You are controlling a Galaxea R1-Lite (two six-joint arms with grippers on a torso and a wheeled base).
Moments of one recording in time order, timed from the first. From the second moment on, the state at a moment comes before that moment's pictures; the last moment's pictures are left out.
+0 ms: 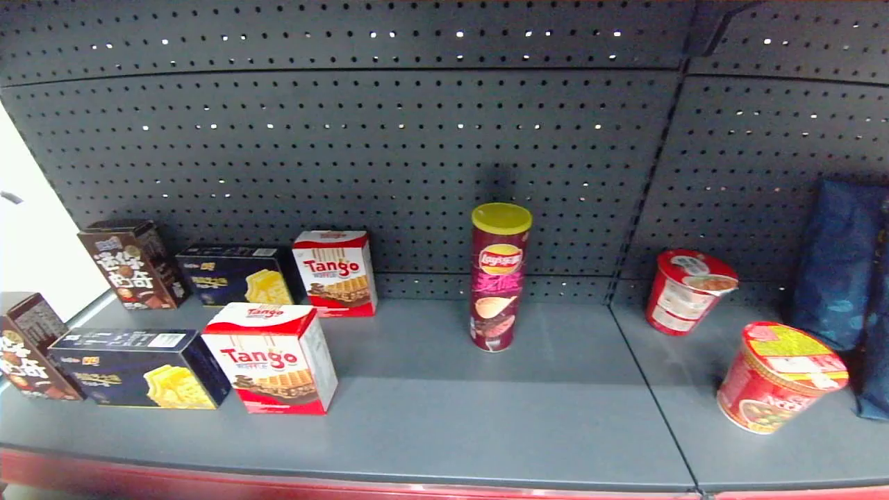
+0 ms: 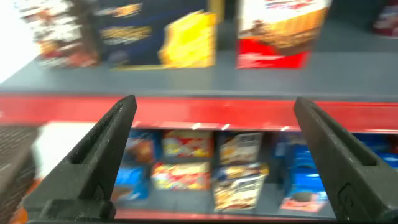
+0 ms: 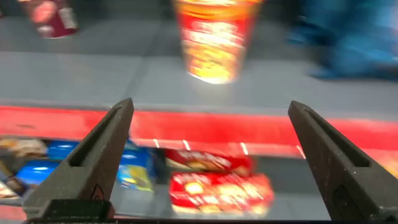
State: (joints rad) left arm 0.00 0.00 0.00 0.00 0.02 0.00; right arm 0.00 0.00 0.00 0.00 0.03 0.01
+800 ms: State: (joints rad) left arm 0.00 0.00 0.00 0.00 0.02 -0.01; right arm 0.00 0.00 0.00 0.00 0.03 0.01
